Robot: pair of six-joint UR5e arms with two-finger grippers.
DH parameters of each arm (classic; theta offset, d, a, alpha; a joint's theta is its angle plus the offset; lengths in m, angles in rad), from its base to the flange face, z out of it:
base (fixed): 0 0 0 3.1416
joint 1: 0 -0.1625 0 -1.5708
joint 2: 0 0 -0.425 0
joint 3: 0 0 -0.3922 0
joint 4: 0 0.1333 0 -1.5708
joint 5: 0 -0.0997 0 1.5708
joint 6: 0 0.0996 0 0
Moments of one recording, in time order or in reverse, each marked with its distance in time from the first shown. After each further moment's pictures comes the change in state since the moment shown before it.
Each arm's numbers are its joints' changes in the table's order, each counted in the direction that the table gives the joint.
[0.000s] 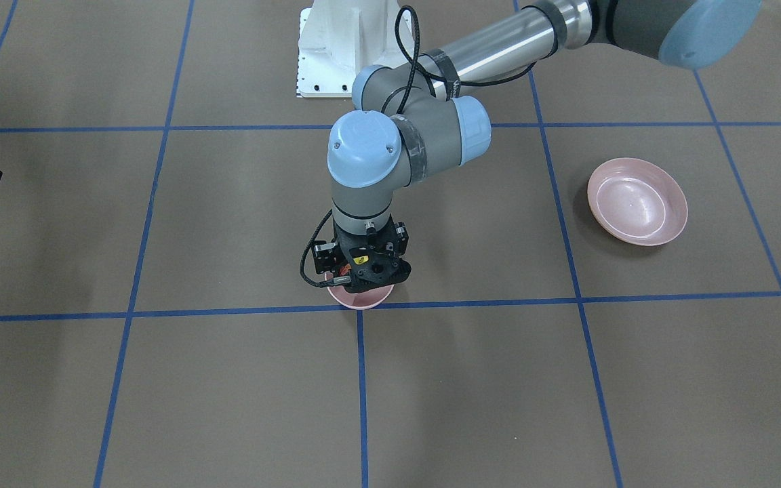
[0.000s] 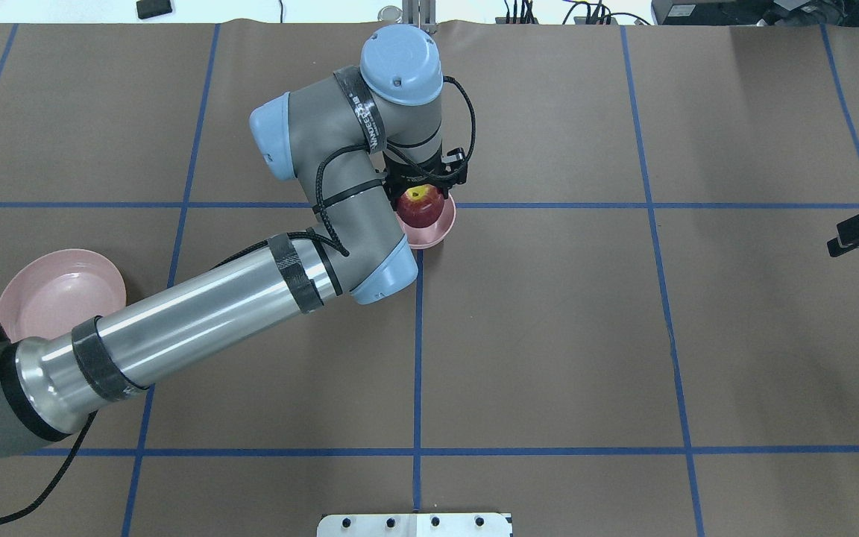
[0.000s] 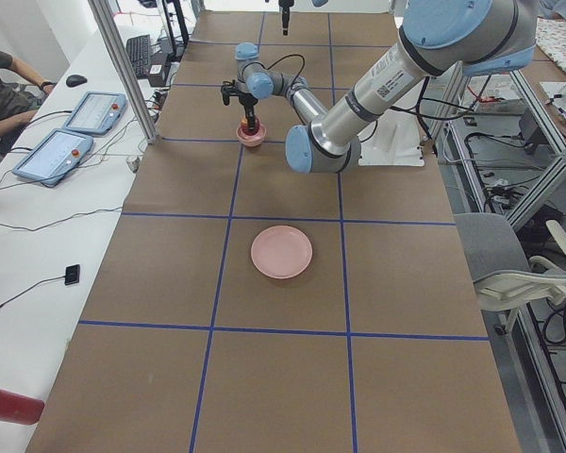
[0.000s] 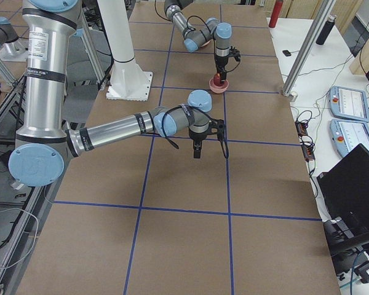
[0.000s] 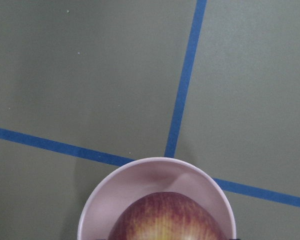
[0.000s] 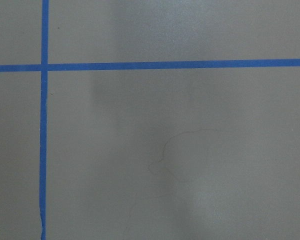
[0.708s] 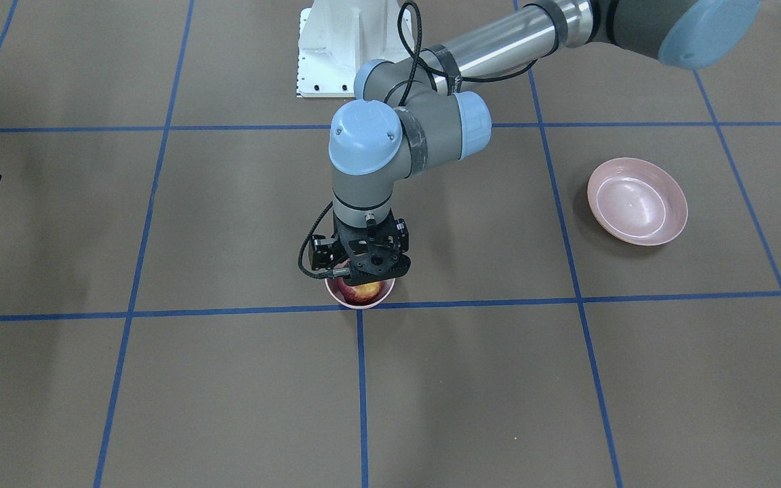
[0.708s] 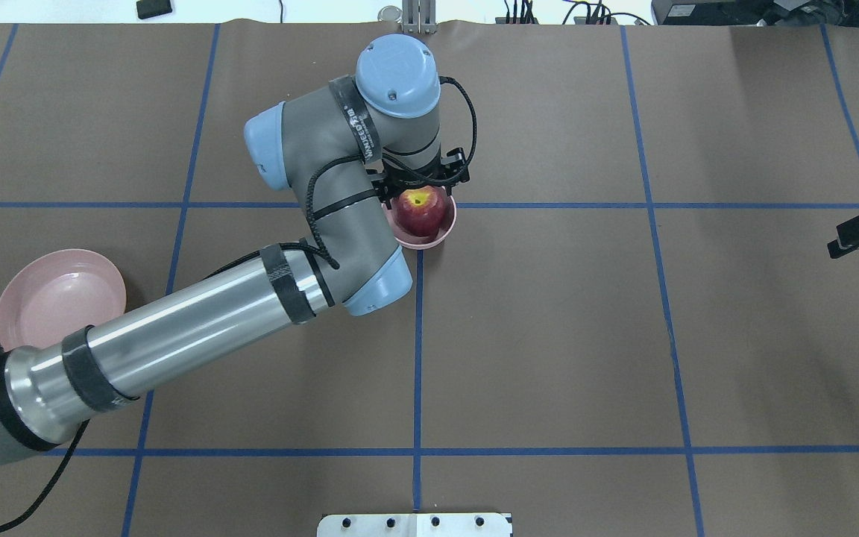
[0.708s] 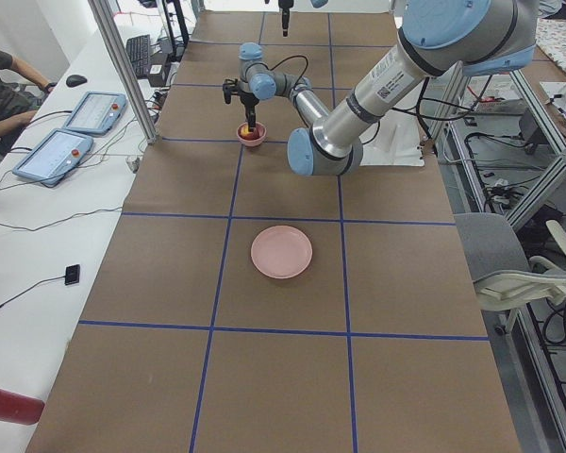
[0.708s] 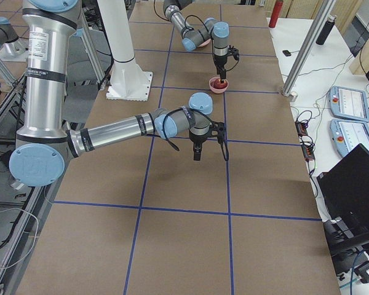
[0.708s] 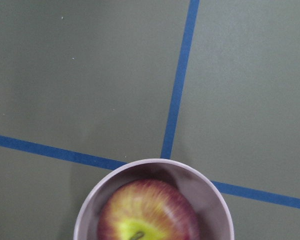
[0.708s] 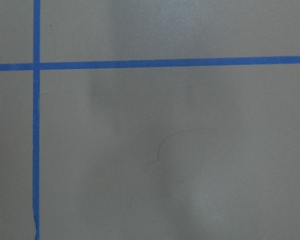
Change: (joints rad) left arm -0.004 0.054 -0.094 0.003 -0.044 0.000; right arm 0.001 0.003 -0.020 0.001 0.001 -0.003
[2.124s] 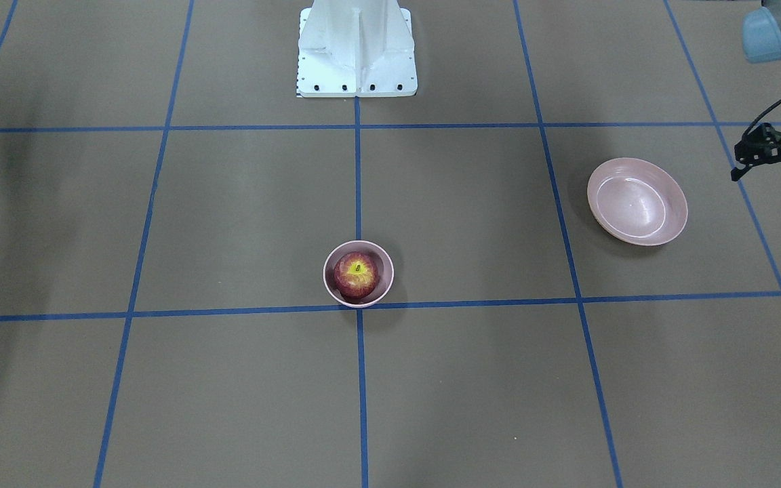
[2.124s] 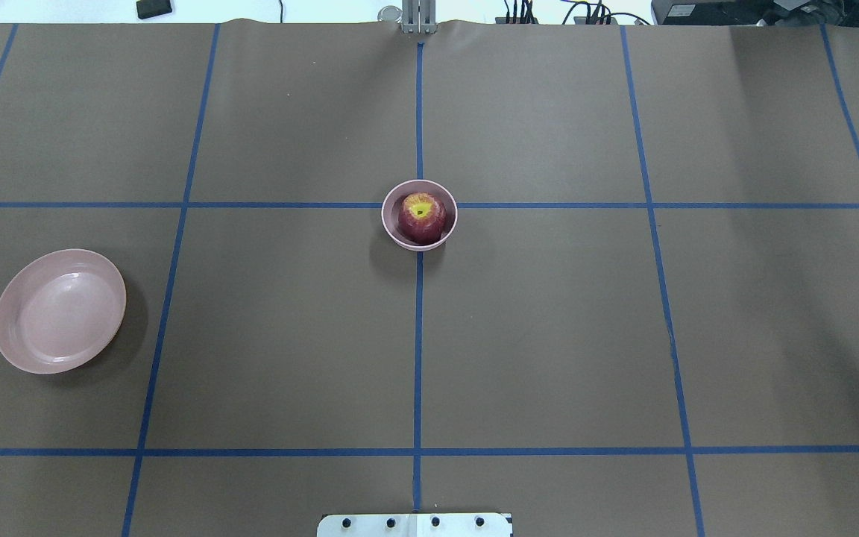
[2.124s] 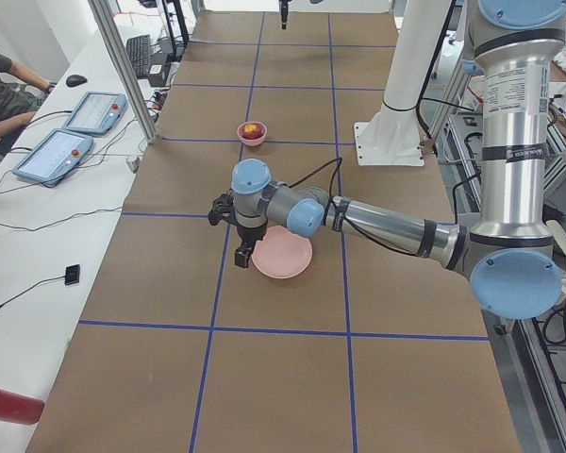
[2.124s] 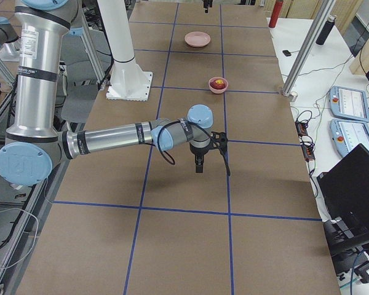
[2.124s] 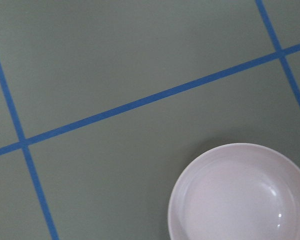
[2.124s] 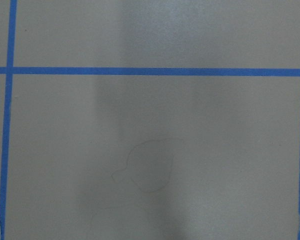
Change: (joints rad) left arm 0.653 1.072 -0.592 -0.070 0.392 1.224; right arm -0.113 -0.028 -0.070 0.057 -0.033 -0.136
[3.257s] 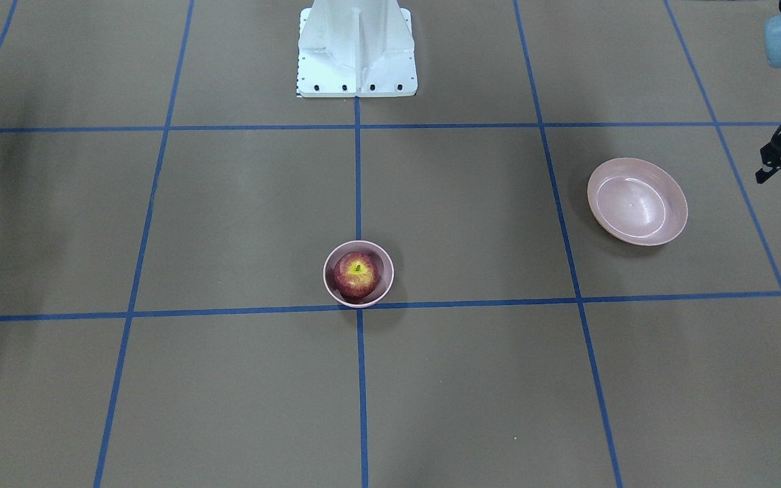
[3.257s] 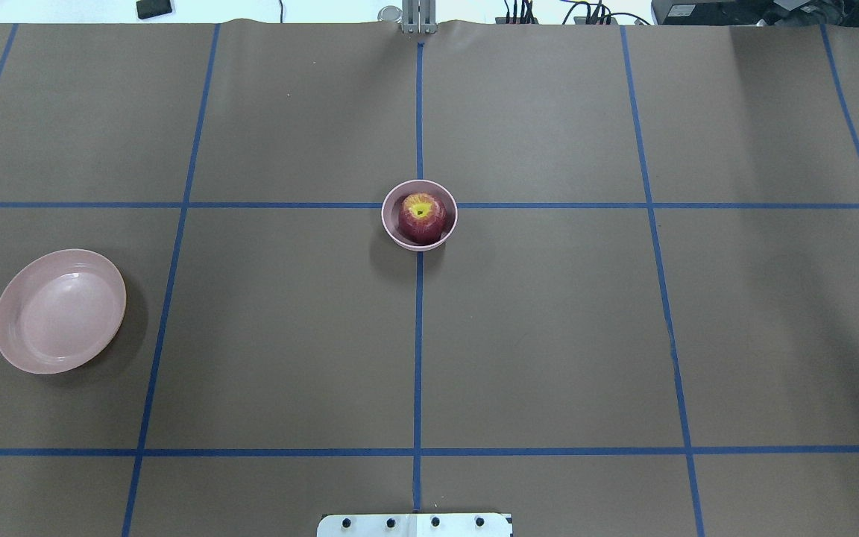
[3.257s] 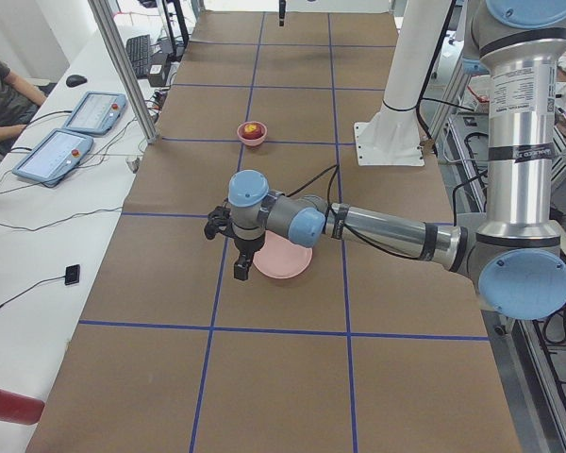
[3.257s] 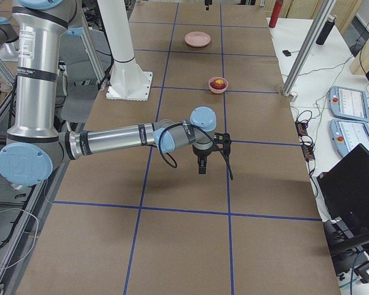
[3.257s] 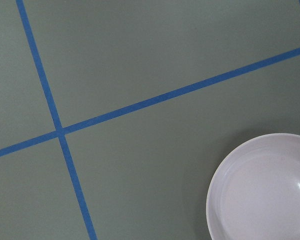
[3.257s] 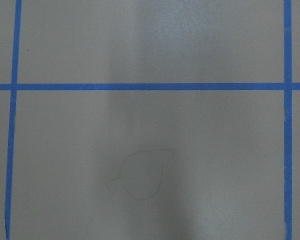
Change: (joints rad) left arm 0.036 0.008 0.020 0.002 0.009 -0.096; right arm -0.034 0.023 -0.026 0.001 -0.044 -0.018
